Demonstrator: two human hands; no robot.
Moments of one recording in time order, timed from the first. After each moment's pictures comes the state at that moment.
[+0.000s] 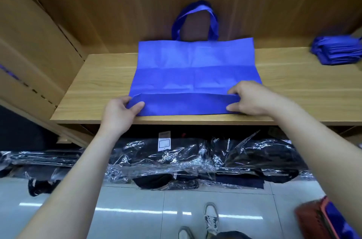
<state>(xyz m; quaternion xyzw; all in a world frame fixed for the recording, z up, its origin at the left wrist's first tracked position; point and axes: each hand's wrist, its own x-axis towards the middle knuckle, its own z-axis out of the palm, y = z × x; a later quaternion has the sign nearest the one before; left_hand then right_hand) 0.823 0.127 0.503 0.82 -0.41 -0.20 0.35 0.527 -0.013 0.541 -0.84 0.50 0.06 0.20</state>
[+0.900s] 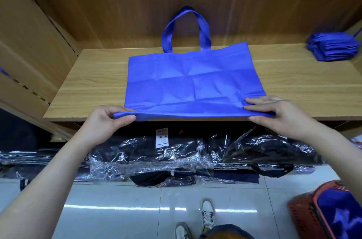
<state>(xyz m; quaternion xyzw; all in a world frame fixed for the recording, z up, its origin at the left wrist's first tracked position) 0.862 0.161 0.489 0.71 -0.51 -0.31 0.37 0.438 0.005 0.491 -0.86 0.42 -0.11 0.25</state>
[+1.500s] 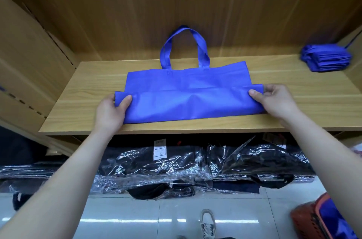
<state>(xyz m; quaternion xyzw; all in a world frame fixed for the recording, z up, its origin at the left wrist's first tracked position) 0.865 0.093 0.476 0.82 -0.40 -0.13 0.38 0.470 -0.053 0.487 -0.61 0.61 -0.31 0.40</state>
